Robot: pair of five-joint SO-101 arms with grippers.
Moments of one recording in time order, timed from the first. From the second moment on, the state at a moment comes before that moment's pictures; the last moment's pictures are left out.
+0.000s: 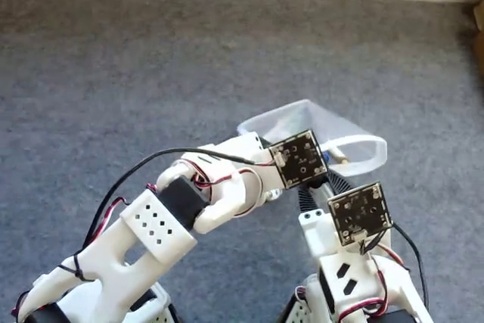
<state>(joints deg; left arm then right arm) 38.5 -37.7 39.4 51.3 -21.6 -15.1 -100.2 53.2 75.7 15.2</state>
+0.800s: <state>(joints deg) 37.9 -37.7 39.9 49.9 -21.7 -4.0 -100.1 55.6 66.7 12.1</state>
